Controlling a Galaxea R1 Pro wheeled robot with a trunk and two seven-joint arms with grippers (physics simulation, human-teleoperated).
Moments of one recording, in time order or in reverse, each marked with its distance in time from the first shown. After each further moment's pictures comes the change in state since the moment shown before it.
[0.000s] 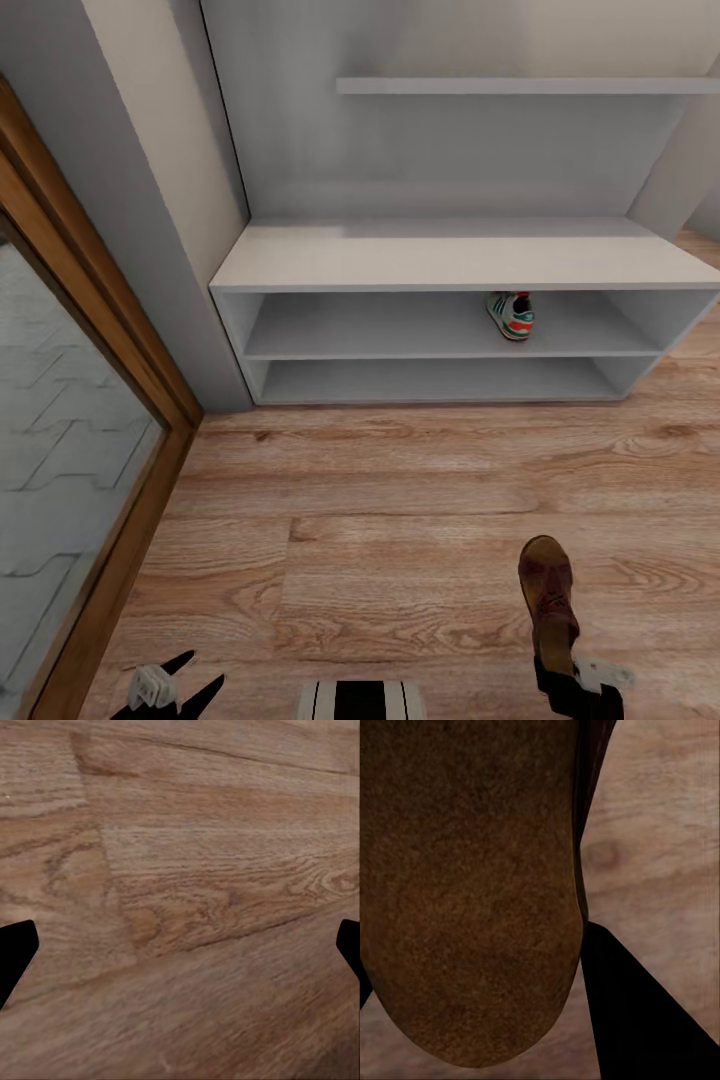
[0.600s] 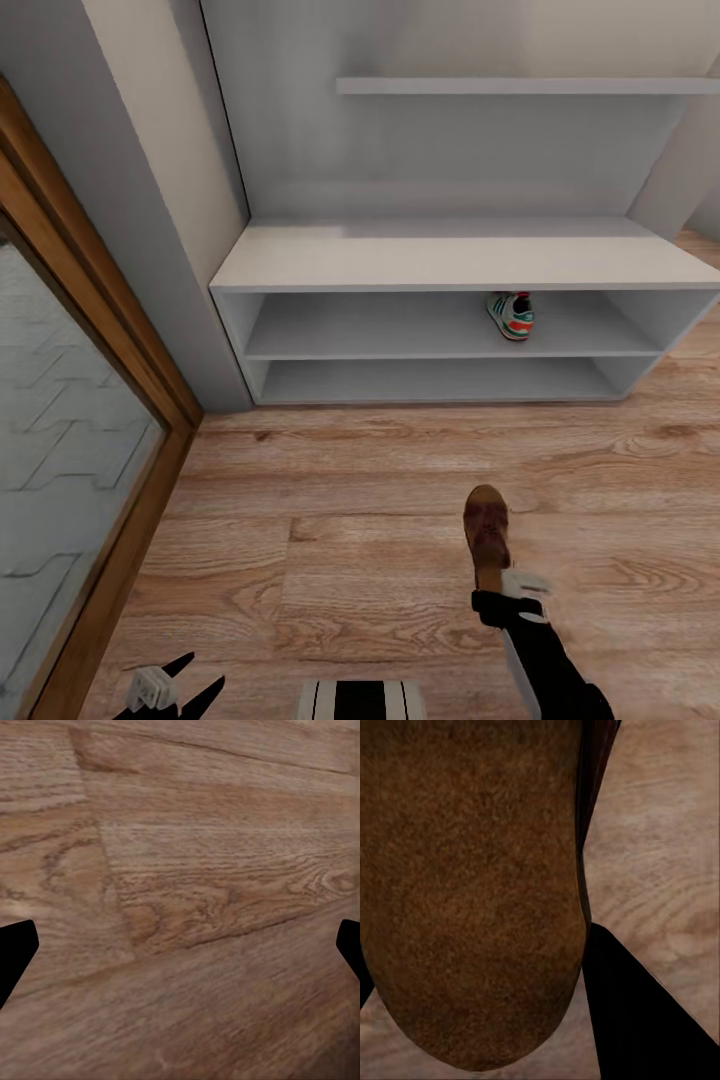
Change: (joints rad) left arm 0.002 -0.006 0.013 0.002 -0.010 0.003 0.000; right arm -0.087 0.180 0.157 -0.383 -0.005 0.575 -0.207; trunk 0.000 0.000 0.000
